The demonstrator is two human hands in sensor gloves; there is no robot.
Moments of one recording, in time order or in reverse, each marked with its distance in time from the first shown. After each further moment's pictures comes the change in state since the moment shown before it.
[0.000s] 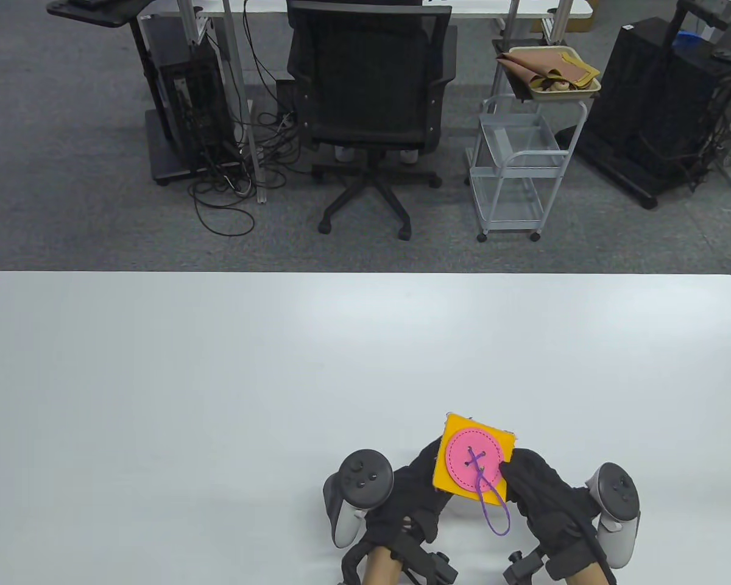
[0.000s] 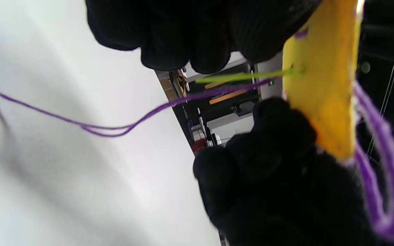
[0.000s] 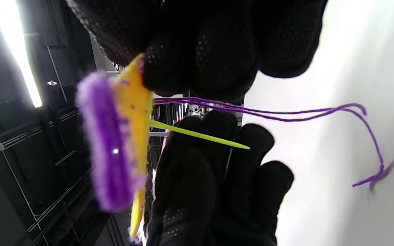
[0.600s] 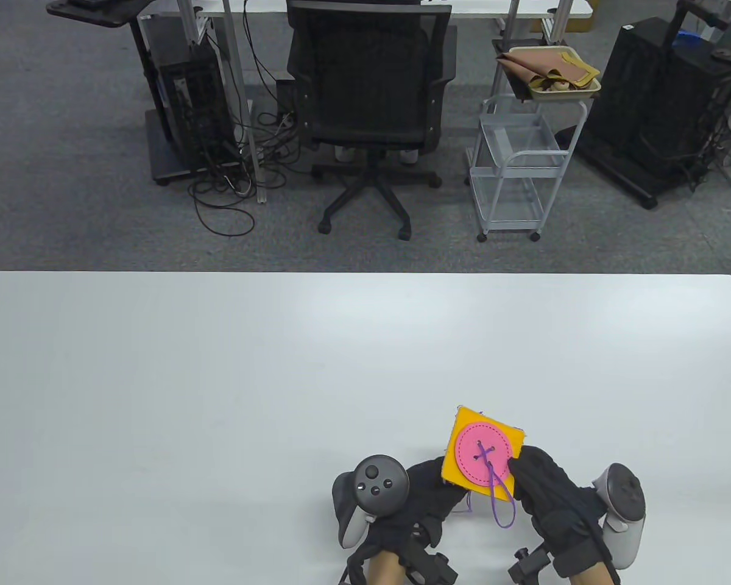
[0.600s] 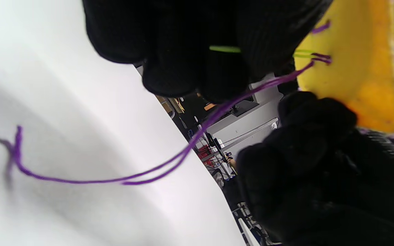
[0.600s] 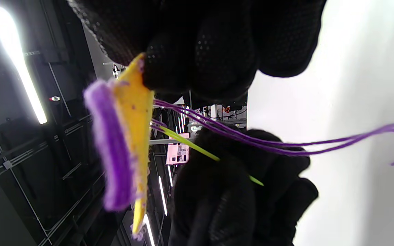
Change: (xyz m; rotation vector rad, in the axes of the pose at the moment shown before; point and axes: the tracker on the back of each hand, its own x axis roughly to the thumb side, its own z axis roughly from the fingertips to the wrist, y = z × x) left_hand 0.001 0.002 0.000 0.061 -0.046 -0.184; right_hand 0.004 -0.008 0.002 -0.026 0.003 -0.074
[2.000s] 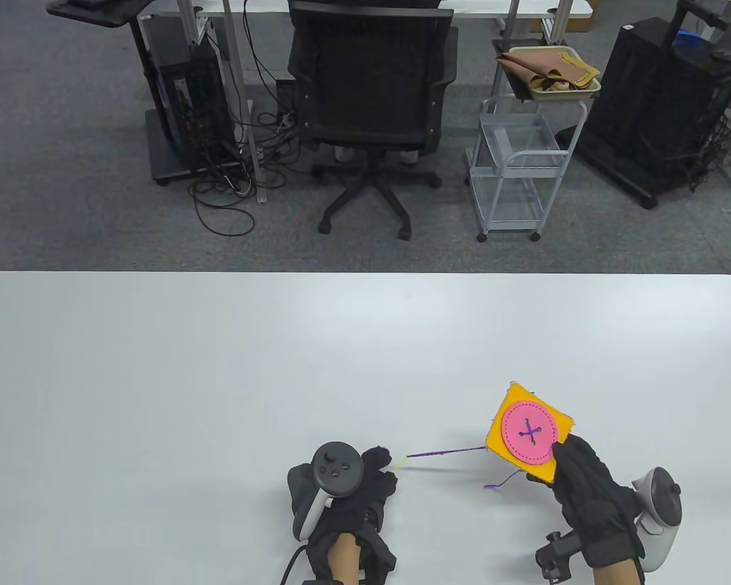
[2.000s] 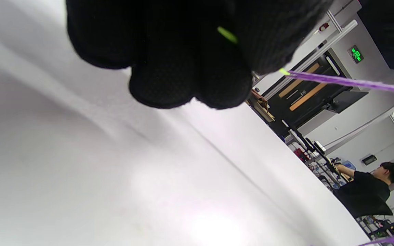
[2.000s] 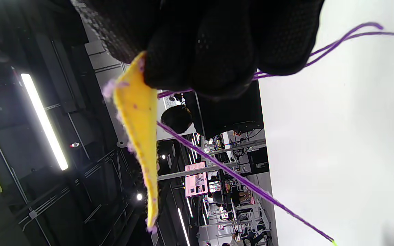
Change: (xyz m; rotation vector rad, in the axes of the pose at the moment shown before) left_hand -0.060 0.047 0.012 0.029 0.384 -0.219; right_hand 0.012 -0.035 0.004 -0.122 -0.026 -0.144
